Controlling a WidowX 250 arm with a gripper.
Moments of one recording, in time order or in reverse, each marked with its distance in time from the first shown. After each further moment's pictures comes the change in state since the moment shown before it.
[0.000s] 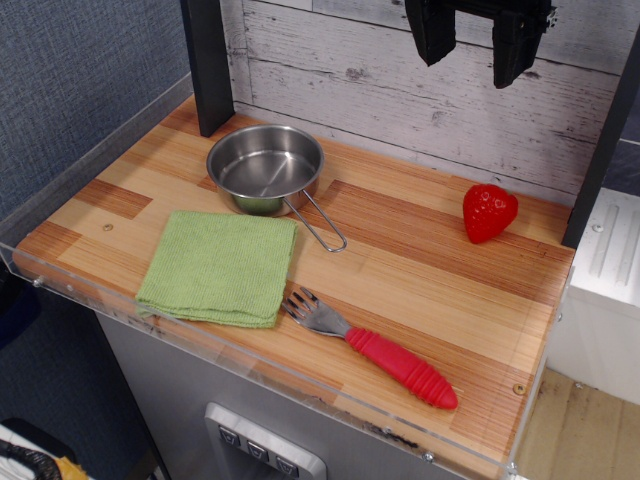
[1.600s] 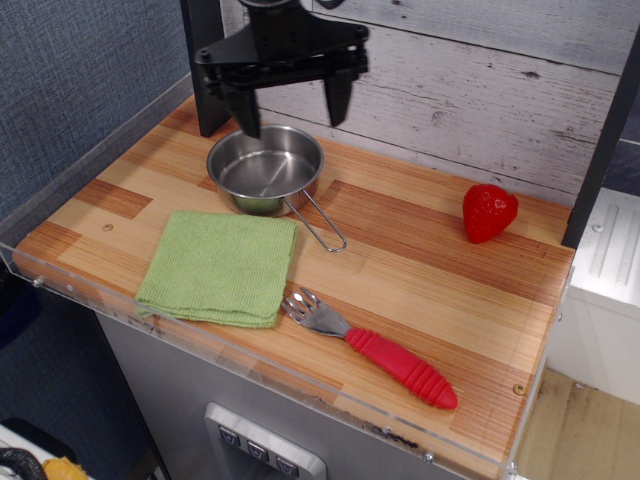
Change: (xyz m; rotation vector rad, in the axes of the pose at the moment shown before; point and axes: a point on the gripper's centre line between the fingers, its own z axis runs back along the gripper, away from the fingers) arm -0.091 0.092 -0.010 0.267 -0.154 0.887
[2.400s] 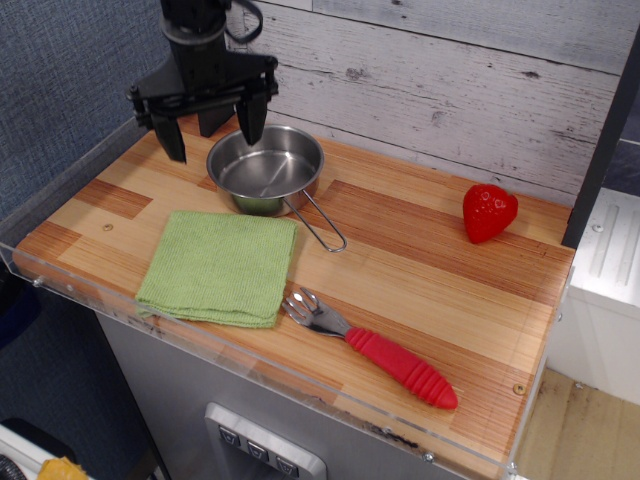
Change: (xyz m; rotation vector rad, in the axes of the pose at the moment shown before) arm 0.020 0.062 -0.042 0.139 0.010 0.206
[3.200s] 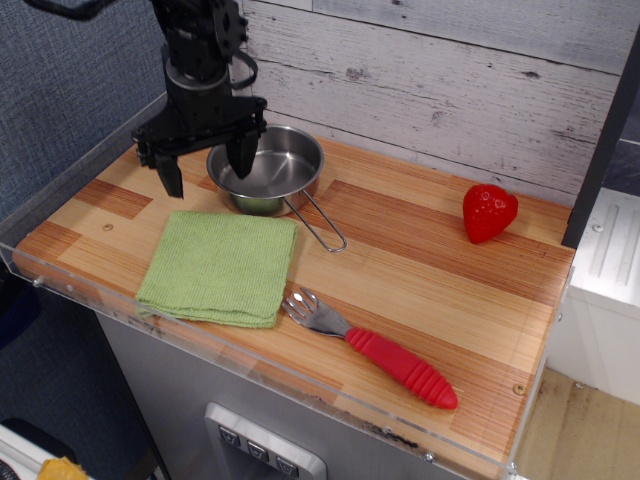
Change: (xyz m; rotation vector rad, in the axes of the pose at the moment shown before) arm -0.001 0.009 -0.044 0.087 0.034 0.122
